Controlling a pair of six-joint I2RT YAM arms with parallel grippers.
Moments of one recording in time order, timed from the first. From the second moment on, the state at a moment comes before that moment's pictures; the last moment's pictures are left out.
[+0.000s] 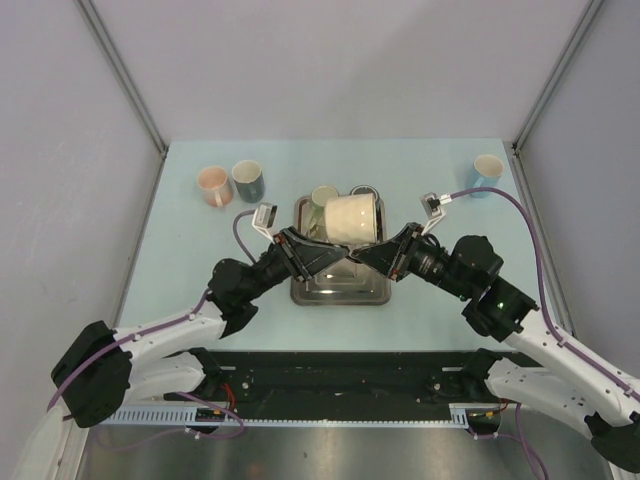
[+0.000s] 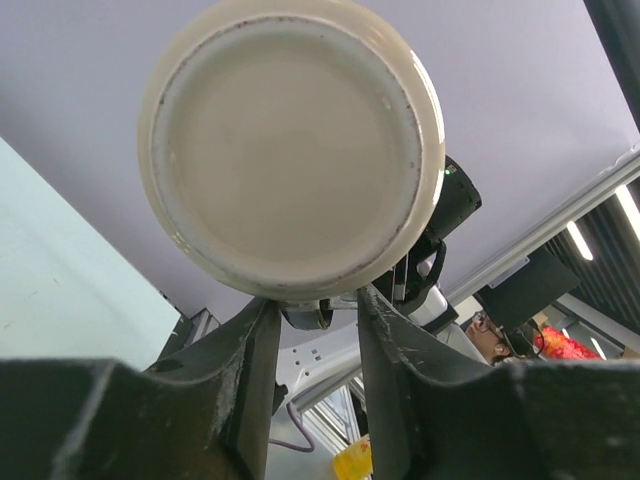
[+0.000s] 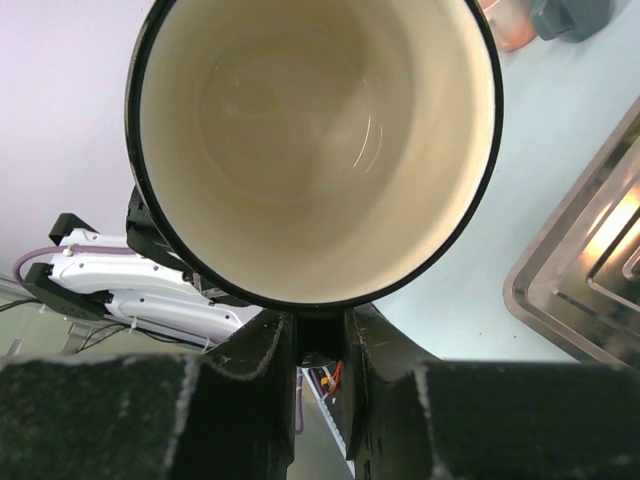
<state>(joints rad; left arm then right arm) -0.81 1.09 0.46 1.06 0.31 -1.19 0.80 0.78 0.79 0.00 -0.20 0.85</state>
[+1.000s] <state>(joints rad) -0.74 0.98 0.33 1.11 0.30 -1.20 0.71 0.76 0.84 -0.14 -0.15 0.78</state>
